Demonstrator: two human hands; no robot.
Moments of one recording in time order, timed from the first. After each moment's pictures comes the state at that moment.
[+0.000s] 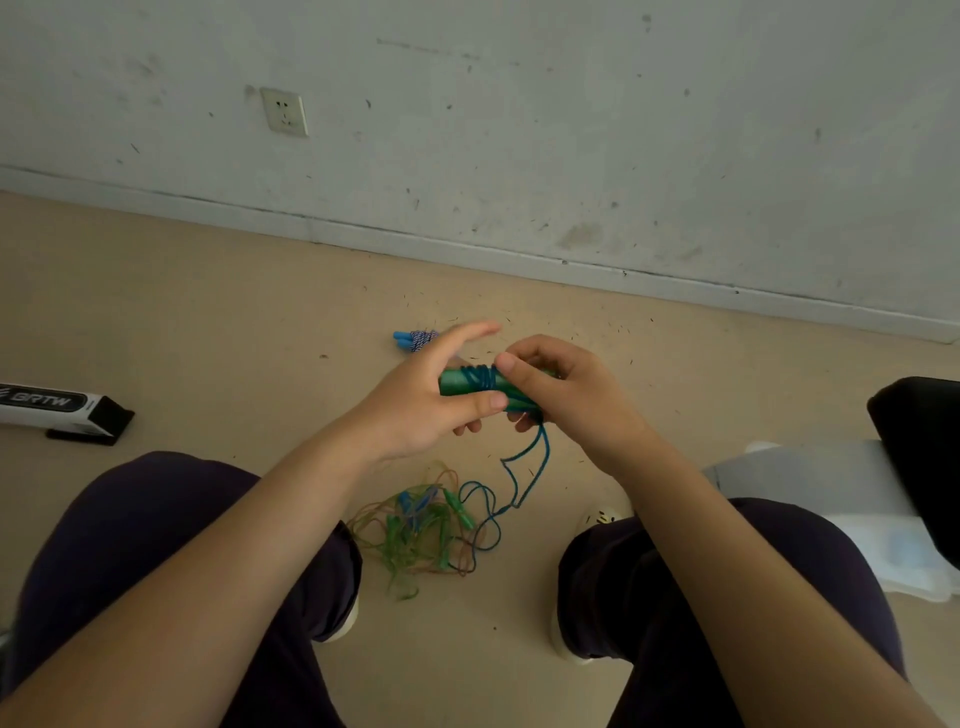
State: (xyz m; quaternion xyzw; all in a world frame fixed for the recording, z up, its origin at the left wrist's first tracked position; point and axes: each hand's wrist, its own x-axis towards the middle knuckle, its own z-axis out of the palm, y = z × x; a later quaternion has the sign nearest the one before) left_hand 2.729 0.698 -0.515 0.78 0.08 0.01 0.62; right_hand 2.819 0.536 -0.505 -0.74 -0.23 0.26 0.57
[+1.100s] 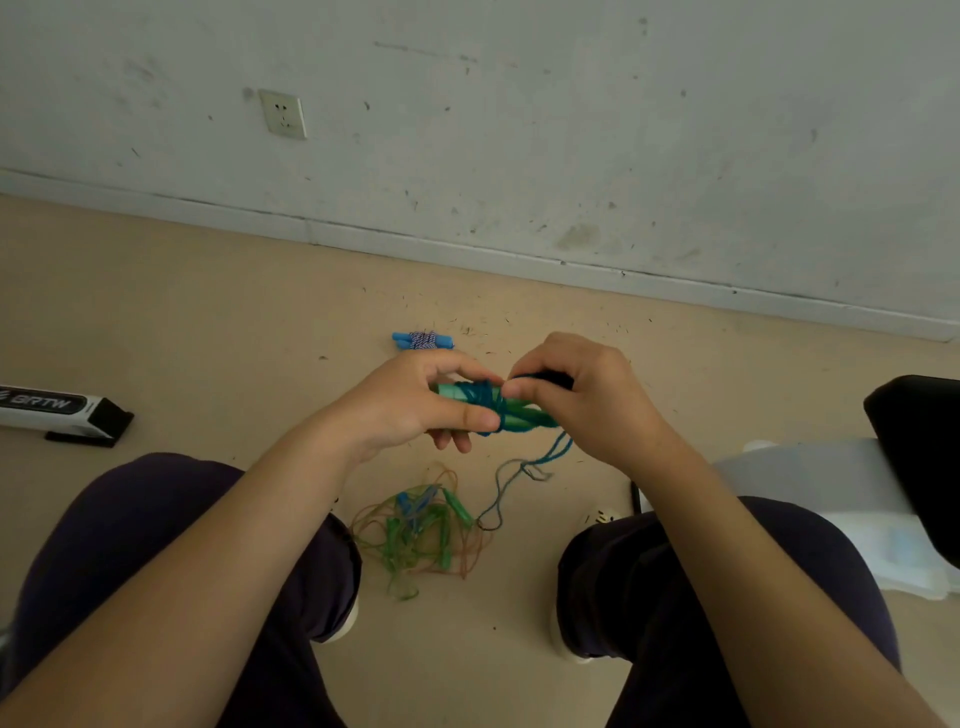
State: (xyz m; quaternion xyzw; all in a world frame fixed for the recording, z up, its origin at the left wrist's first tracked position) left_hand 2.730 0.705 -0.506 0.76 0.11 -0.08 0.64; right_hand 2.823 0.523 -0.495 -0.82 -0.41 0.07 0.39
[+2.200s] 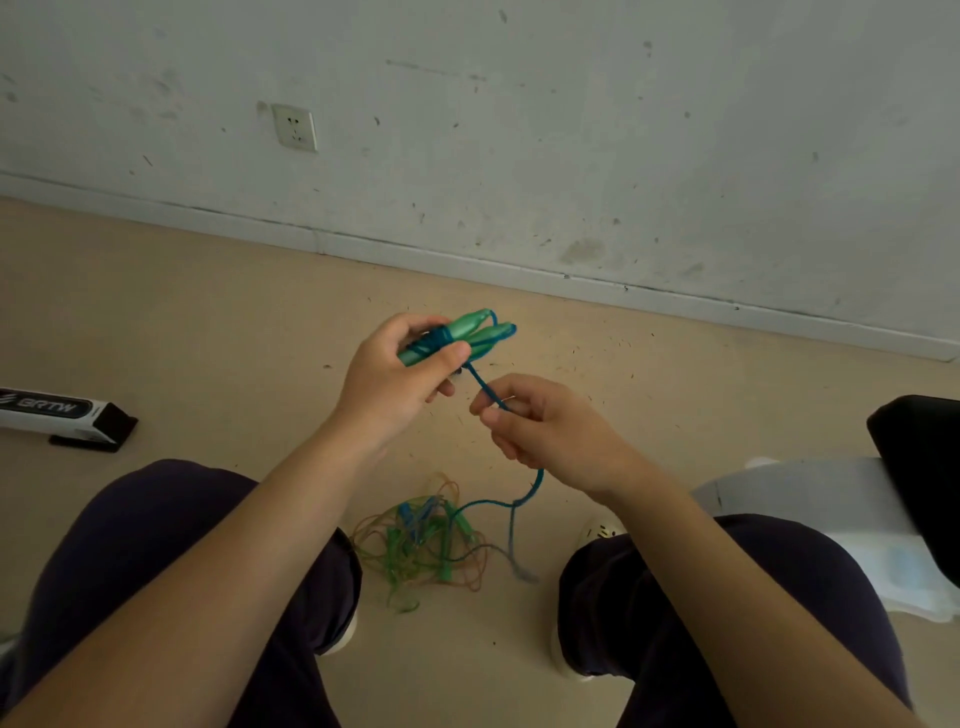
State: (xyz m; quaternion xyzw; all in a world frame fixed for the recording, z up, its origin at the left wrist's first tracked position) left_hand 2.735 0.710 -0.513 0.70 0.22 0.18 0.66; right_hand 2.803 0.540 -0.506 -0.74 -0.30 0.33 0.50
